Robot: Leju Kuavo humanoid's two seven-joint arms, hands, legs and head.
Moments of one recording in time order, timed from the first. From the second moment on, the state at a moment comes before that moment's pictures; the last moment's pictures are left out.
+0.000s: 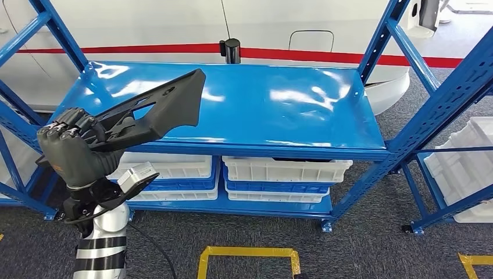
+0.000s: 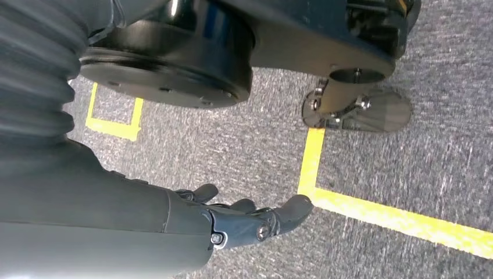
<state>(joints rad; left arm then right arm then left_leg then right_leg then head) -0.22 -0.31 0.05 -1.54 -1.14 0.70 -0.68 -0.15 0.03 1.55 -0.10 -1.39 -0.45 -0.07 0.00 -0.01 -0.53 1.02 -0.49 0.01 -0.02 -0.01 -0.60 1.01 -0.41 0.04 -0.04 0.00</state>
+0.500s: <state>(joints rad) -0.23 -0.32 0.08 -1.55 -1.16 0.70 -0.70 -0.16 0.03 1.55 -0.10 -1.42 -0.45 -0.07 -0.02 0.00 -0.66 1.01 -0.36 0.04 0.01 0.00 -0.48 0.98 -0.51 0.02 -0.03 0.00</state>
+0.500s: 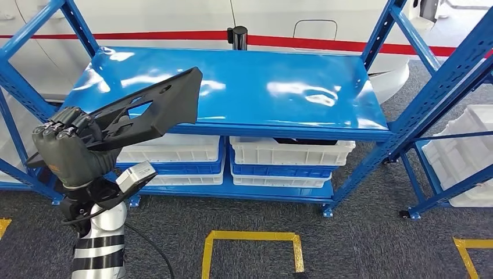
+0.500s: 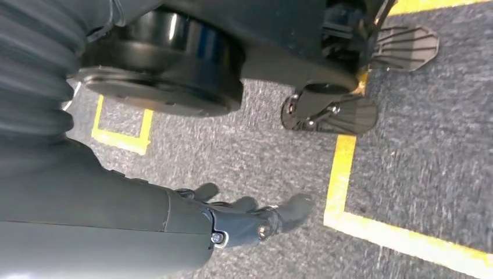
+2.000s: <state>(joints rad) -0.23 -0.27 0.07 -1.59 -1.27 0.70 -0.56 -0.17 0.05 1.55 -0.10 -1.46 -0.59 -0.14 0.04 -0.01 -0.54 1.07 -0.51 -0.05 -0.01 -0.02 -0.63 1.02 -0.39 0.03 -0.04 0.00</state>
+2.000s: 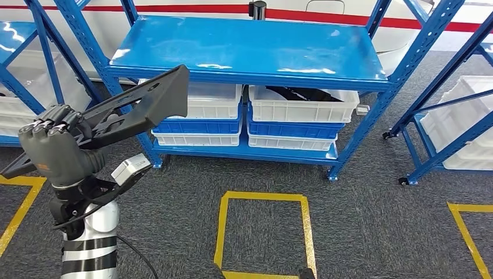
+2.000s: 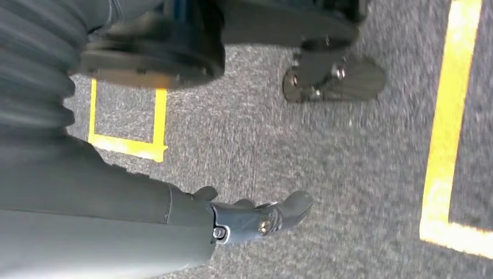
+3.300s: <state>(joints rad) -0.30 -0.25 0.06 -1.57 -1.30 0.70 -0.57 -0.19 0.06 1.54 -0.10 -1.56 -0.49 -0.19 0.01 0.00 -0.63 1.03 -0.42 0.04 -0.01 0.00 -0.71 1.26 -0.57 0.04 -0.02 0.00</state>
